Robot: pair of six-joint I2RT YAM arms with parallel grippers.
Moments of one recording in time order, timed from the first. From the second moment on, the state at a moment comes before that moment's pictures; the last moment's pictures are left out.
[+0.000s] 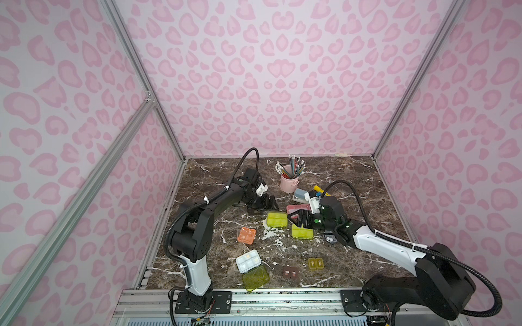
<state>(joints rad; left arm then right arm) -0.43 1.82 1.36 -0.78 0.55 -0.40 0.60 1.31 0.66 0.07 -0.37 0.74</state>
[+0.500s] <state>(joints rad) -0.42 1.51 1.22 -0.81 0.65 -0.37 0.60 1.25 0.78 -0.09 -0.33 0.76</state>
